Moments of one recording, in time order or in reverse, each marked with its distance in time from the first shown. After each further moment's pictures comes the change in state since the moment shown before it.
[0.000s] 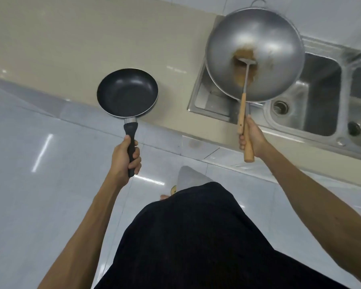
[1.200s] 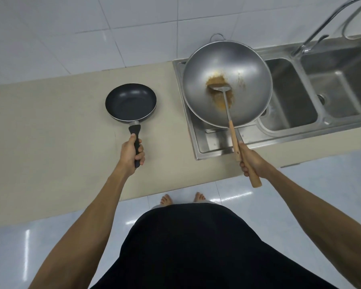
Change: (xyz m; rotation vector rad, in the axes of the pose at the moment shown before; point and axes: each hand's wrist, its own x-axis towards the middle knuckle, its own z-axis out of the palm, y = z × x) left_hand 0.284 0.178 0.056 0.243 -0.309 -0.128; right_hand -0.001 -0.034 0.083 -0.008 0.277 0.091
